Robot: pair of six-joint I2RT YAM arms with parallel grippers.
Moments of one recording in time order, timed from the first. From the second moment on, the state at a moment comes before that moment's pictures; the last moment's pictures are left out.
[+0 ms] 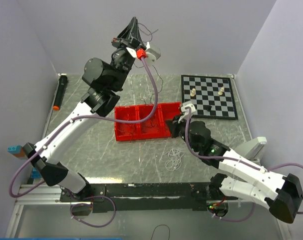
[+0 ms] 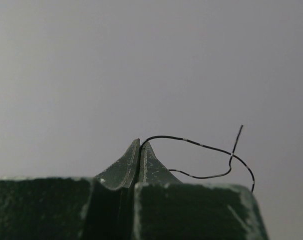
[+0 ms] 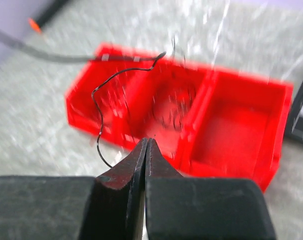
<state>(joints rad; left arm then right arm) -0.77 1.52 1.78 0.42 -0.15 1.08 0.83 0.91 0.63 0.07 0.27 0.26</state>
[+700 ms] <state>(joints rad) -0.73 1.45 1.56 0.04 -0.33 0.46 0.79 1.70 1.00 0.37 0.46 0.29</state>
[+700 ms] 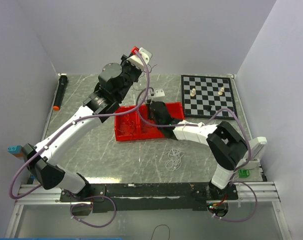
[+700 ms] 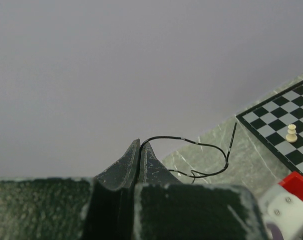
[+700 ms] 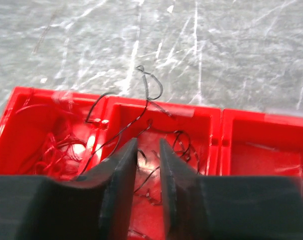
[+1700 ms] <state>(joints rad) -0.70 1.65 1.79 -0.08 -0.32 0.22 0.77 1.30 0.71 0.12 0.43 0.65</state>
